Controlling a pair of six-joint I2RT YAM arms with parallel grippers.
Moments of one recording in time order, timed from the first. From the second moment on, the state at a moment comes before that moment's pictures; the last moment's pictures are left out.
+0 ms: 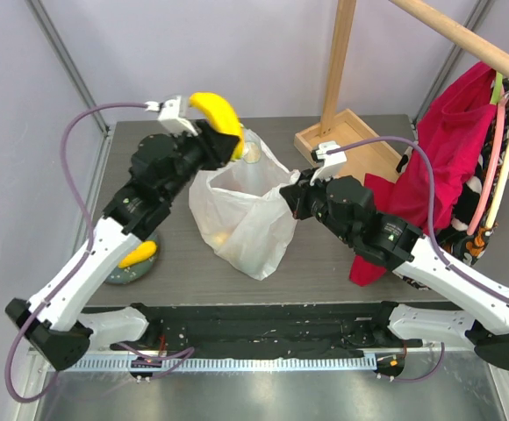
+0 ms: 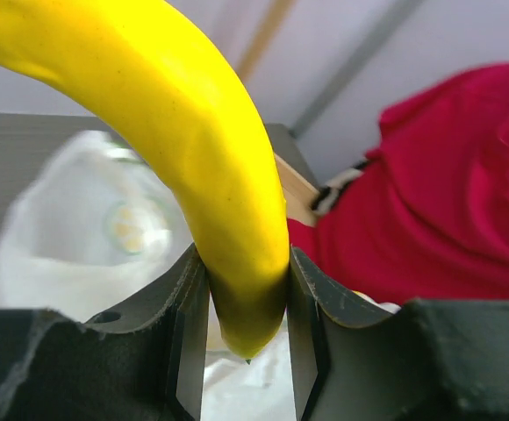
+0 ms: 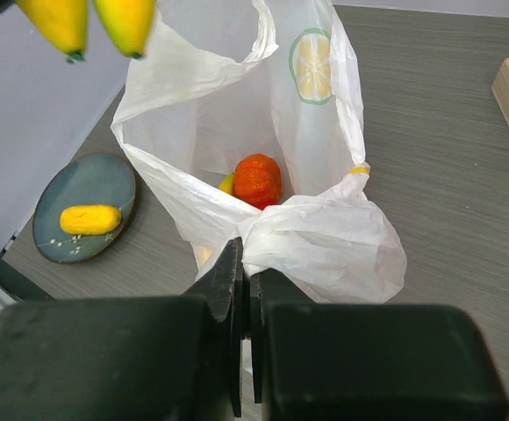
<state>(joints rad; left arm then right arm) -0.59 1.15 1.33 -0.21 -0.12 -0.53 0.94 1.04 1.15 -0.35 0.37 0.39</state>
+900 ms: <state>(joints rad) -0.79 1.33 1.02 0.01 -0.26 -0.44 0.94 1.06 1.17 -0.35 0.38 0.39</state>
